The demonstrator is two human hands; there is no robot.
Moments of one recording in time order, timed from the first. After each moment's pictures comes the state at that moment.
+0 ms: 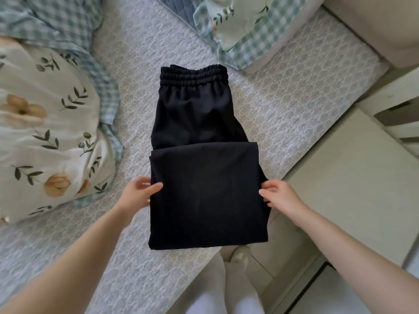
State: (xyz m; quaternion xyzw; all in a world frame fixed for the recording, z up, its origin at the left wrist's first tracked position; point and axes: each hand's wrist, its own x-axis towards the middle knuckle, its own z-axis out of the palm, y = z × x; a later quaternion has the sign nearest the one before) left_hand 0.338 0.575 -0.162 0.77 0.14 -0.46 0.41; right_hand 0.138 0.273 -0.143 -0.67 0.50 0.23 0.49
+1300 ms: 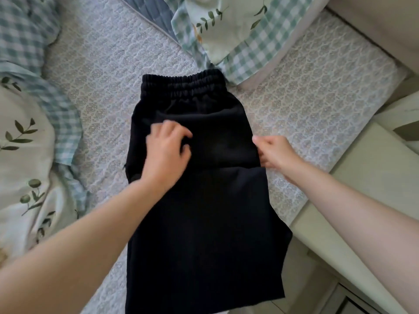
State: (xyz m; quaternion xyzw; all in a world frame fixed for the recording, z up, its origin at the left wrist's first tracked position) left_hand 0.427 0.390 -0.191 0.90 -0.34 -0.12 0.25; right_hand 0.291 0.175 -0.200 -0.68 0.49 0.11 0.54
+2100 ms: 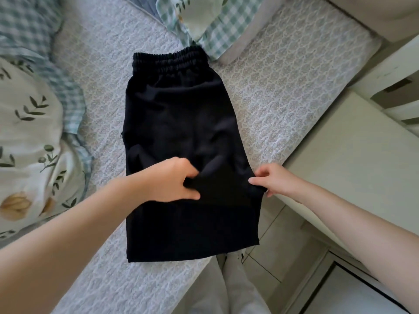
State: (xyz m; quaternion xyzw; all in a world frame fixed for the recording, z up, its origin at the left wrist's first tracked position) left_hand 0.334 0.423 -0.114 0.75 -0.47 -0.45 0.08; right_hand 0.149 0.218 -0.174 -0.69 0.42 0.29 0.51
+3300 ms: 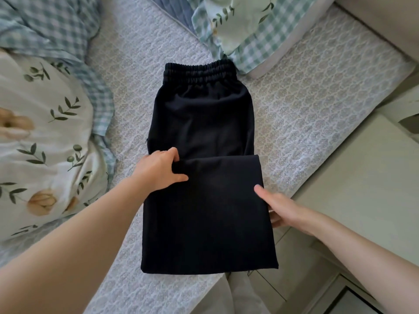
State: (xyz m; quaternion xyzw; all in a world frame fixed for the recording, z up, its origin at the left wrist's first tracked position) left_hand 0.401 0.474 -0.180 0.89 -0.31 -0.34 -0.01; right_hand 0.153 0.250 -0.190 -0.56 0.41 0.38 0.61
